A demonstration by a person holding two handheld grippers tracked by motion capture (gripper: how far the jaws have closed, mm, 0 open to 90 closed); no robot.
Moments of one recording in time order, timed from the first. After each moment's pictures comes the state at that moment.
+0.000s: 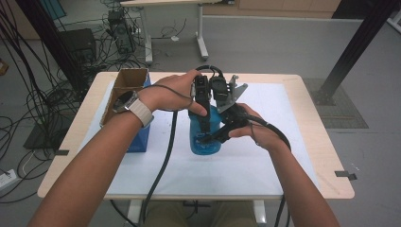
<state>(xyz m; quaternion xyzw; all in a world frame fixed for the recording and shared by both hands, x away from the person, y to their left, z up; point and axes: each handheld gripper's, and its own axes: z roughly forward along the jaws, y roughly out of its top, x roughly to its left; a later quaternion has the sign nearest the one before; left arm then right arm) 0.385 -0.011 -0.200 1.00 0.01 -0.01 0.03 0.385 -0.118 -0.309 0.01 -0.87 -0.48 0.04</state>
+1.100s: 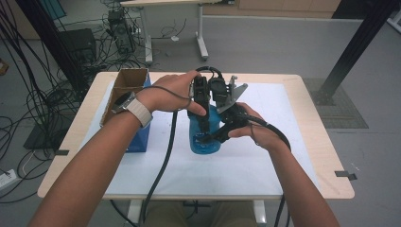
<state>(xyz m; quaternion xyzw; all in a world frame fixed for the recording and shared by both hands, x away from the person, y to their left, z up) 0.380 -0.008 -0.198 1.00 0.01 -0.01 0.04 0.383 -0.117 -0.306 0.01 -0.88 -0.48 0.03</state>
